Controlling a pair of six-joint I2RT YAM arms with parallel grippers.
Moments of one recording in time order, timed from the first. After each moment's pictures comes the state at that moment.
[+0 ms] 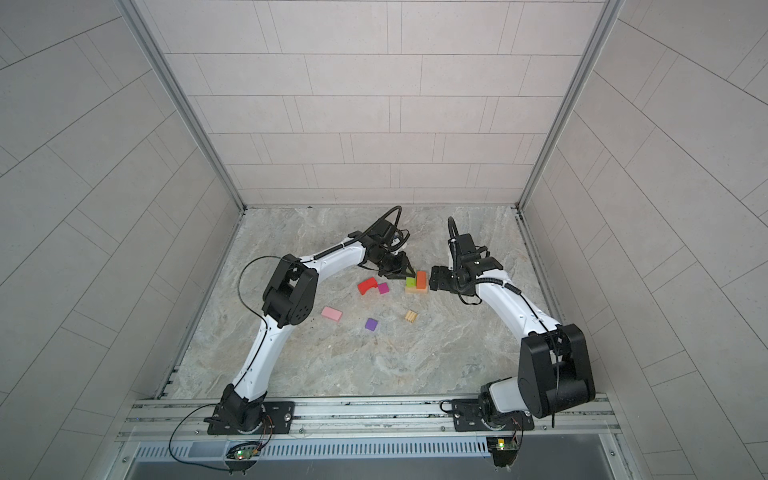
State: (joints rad) left arm -0.63 2.40 1.96 -0.63 0.61 -0.62; right arm 0.19 1.40 1.01 -0.69 -0.10 0.37
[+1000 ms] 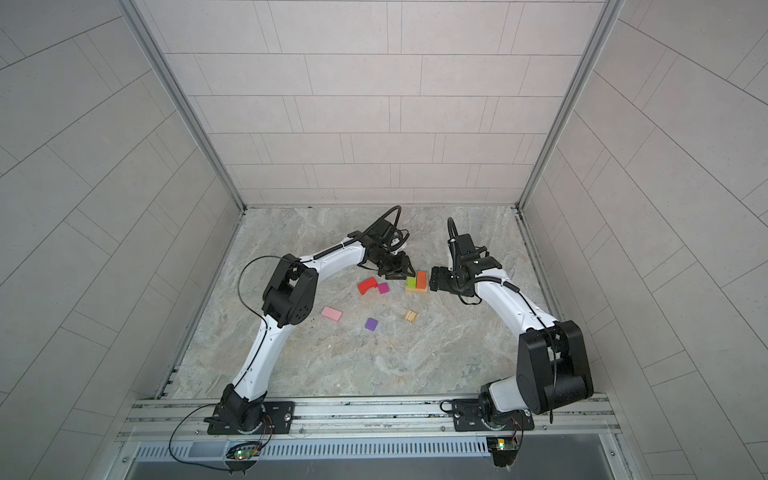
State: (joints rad) left arm -0.62 2.40 1.96 -0.63 0.61 -0.61; right arm 0.19 1.42 1.01 -0.69 -0.11 0.37
